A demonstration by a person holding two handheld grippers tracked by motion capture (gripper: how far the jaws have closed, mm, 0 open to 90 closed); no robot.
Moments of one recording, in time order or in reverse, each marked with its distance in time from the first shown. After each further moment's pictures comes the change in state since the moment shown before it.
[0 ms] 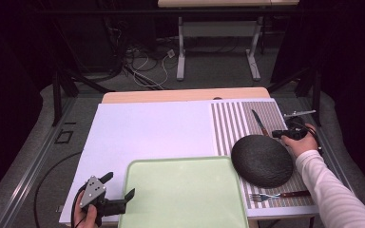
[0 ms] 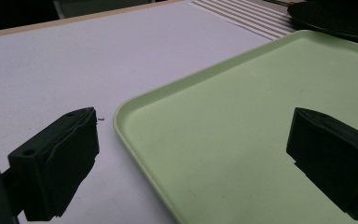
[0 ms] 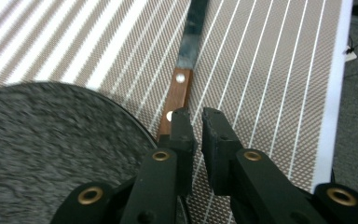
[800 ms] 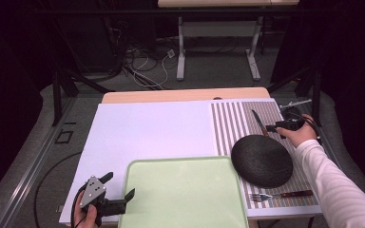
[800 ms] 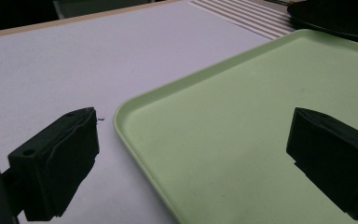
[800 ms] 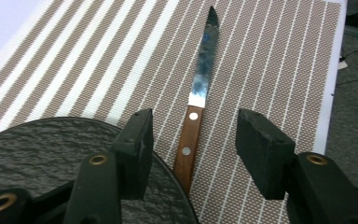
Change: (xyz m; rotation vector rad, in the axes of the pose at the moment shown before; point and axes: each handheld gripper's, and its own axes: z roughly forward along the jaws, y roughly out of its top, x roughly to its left) left arm 0.000 0.000 0.000 0.000 -0.001 0.001; right arm 0.015 0.032 -0.007 0.027 -0.032 -0.040
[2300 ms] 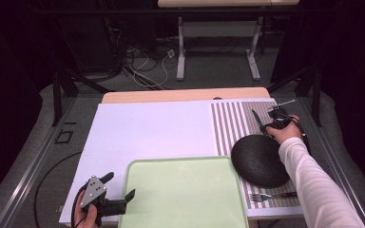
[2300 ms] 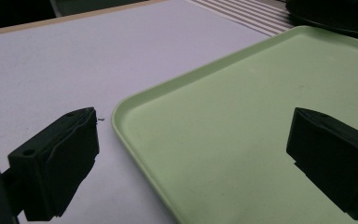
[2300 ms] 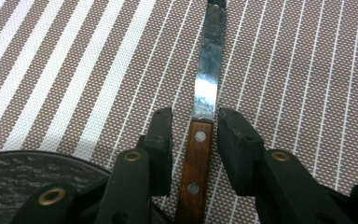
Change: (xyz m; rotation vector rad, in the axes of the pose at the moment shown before) left arm 0.000 0.000 0.001 0.012 -0.008 0.008; right arm 0.008 0.007 0.047 0.088 -0.053 0.046
